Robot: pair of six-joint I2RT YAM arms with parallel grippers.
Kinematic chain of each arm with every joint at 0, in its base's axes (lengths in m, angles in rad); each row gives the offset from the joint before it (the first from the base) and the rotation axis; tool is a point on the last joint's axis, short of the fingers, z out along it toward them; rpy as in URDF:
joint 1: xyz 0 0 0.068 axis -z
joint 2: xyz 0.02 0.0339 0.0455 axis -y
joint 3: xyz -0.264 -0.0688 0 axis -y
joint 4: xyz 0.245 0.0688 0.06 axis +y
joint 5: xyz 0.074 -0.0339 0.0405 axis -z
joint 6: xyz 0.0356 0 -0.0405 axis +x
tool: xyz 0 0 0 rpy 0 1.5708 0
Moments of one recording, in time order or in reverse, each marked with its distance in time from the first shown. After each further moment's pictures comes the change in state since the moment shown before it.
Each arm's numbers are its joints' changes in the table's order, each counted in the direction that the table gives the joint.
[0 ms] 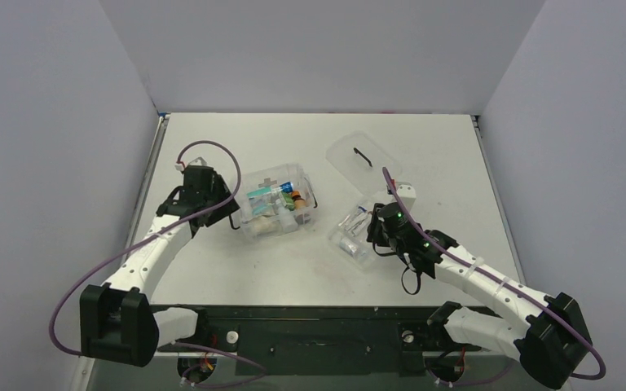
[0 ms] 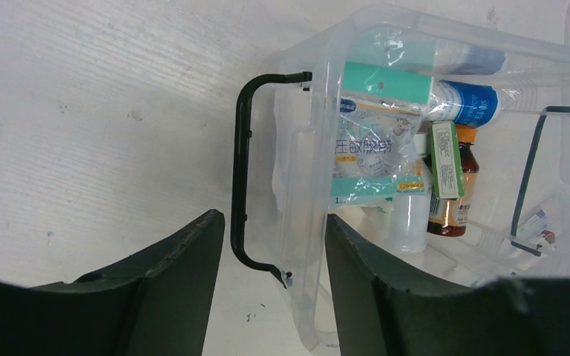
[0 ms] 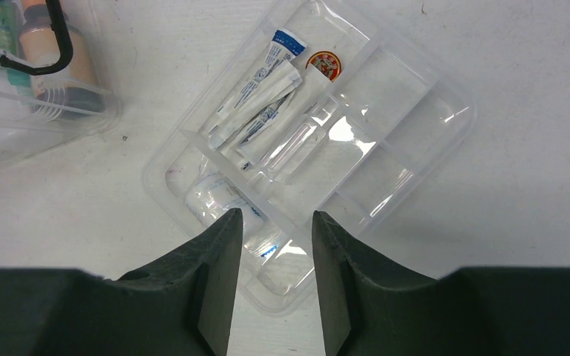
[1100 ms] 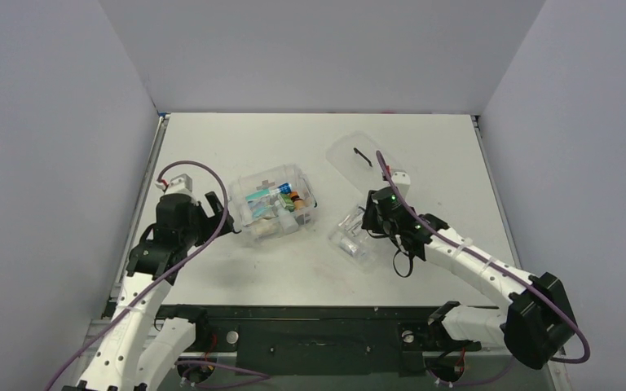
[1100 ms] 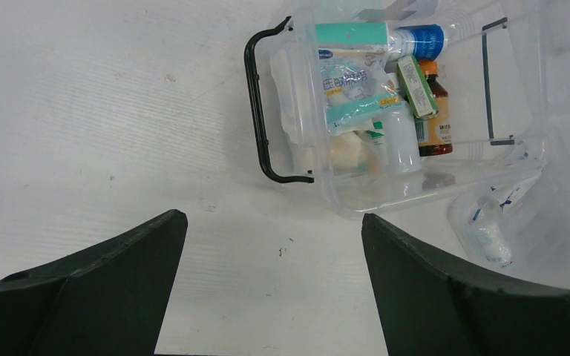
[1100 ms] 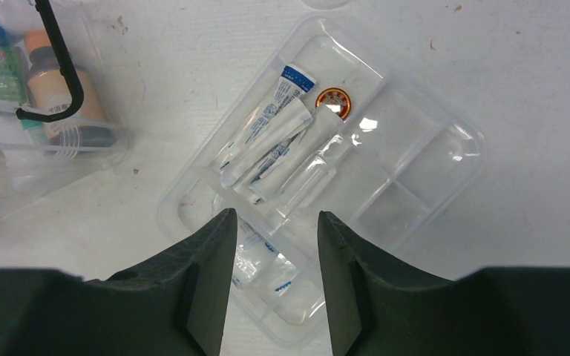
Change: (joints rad) left arm 0.002 0.467 -0.080 0.211 0.023 0.136; right arm 0.066 -0.178 0.141 -0.014 -0.040 -0.022
